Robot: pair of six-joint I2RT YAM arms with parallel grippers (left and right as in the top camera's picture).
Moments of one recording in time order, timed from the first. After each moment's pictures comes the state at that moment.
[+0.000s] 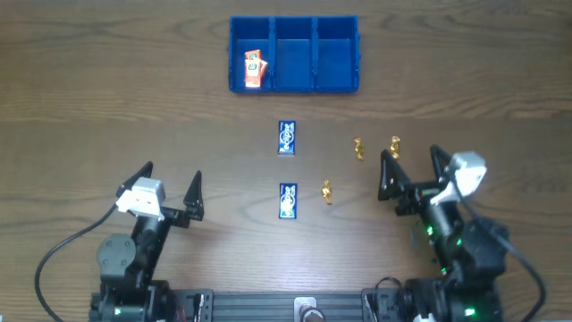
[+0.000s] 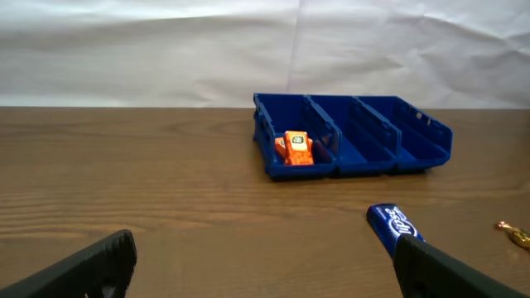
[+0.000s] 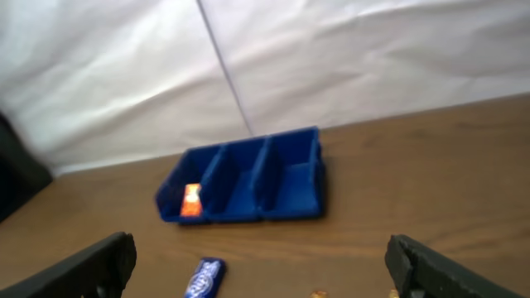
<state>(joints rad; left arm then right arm) -0.06 0.01 0.02 -0.10 0.21 -0.09 0.04 0.33 0.45 -0.25 -0.23 0.31</state>
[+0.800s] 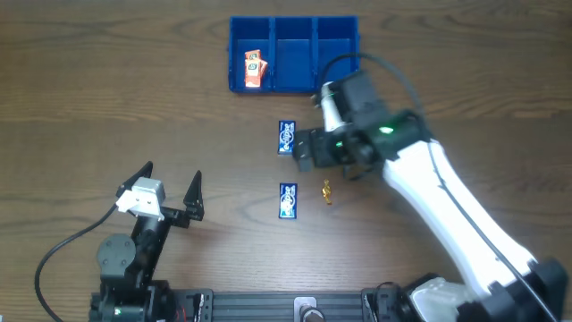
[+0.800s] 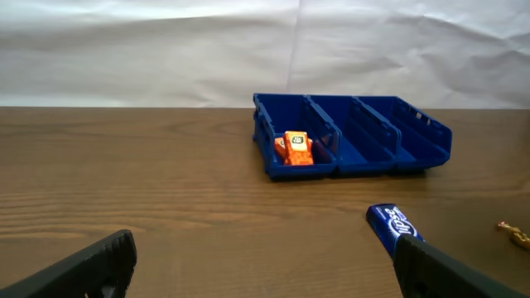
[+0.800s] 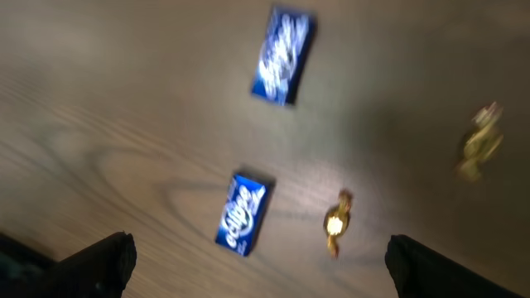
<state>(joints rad) -0.06 0.01 0.02 -0.10 0.21 -0.09 0.50 1.47 1.24 -0.95 -0.20 0.33</state>
